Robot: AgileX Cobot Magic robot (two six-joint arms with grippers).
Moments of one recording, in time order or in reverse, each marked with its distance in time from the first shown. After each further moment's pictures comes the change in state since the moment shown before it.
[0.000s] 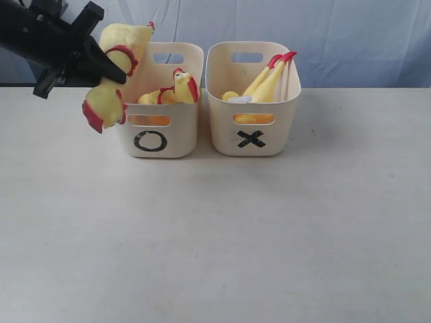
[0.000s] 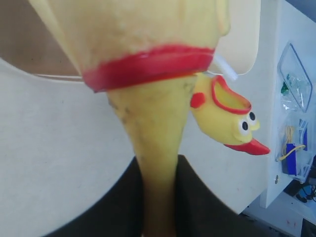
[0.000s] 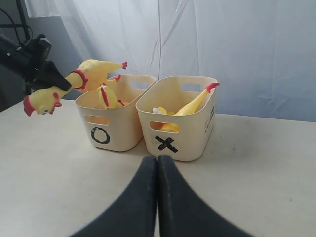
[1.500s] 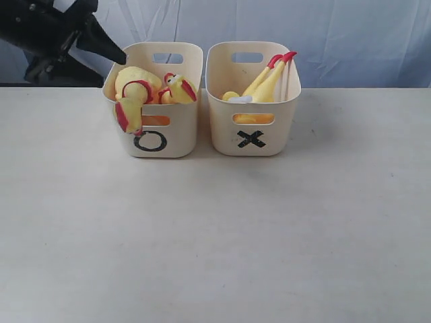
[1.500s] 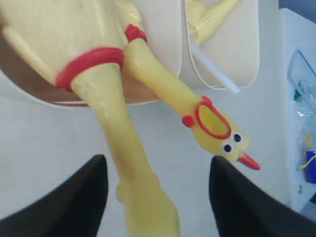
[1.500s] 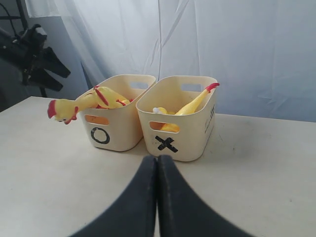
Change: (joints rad) left arm 0.015 -0.014 -0.060 0.060 -0.008 0.023; right arm 0.000 0.000 0.000 0.000 0.000 0.000
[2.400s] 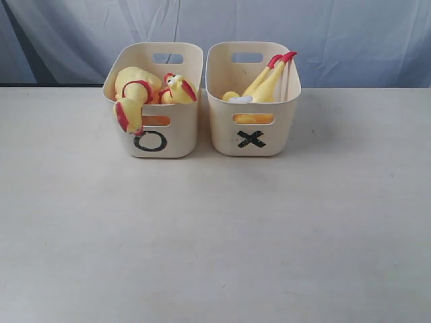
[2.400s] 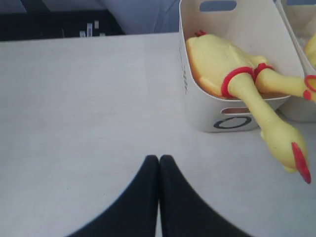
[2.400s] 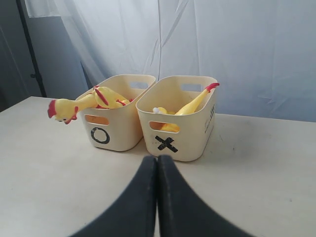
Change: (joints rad) left arm 0.008 -0.764 0.439 0.643 -0.338 -0.032; right arm 0.000 0.000 0.000 0.000 0.000 0.000
